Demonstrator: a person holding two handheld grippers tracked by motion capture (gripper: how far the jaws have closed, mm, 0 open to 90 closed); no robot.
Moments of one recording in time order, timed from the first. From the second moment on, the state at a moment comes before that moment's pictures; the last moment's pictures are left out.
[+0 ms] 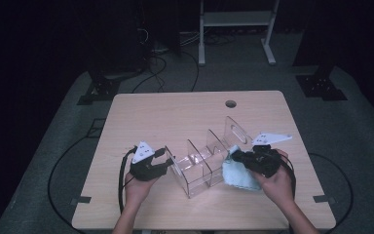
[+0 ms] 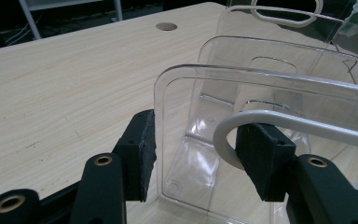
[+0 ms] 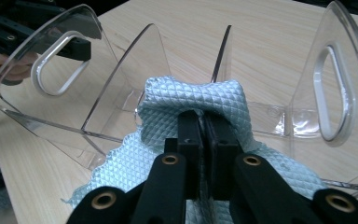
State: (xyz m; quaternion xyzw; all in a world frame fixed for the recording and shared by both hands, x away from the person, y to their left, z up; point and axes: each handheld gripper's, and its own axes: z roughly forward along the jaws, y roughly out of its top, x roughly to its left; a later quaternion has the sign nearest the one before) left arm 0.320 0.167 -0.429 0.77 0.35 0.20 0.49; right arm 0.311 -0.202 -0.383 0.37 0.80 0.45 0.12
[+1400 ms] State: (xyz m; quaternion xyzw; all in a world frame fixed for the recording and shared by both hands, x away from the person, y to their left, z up) left arm 0.319 0.166 -0.430 0.77 0.35 0.20 0.50; right arm 0.341 -0.179 -0.371 0.37 0.82 0.42 0.14
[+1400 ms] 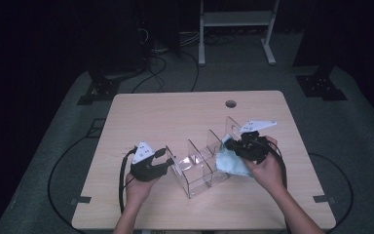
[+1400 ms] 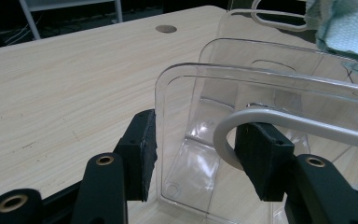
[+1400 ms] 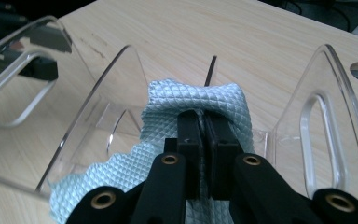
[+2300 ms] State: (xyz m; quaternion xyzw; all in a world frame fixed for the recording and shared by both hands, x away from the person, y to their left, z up) left arm 0.316 0.156 -0.431 0.78 0.33 0.18 0.51; right arm 0.369 -0.169 -0.369 0.39 0.81 0.41 0.14
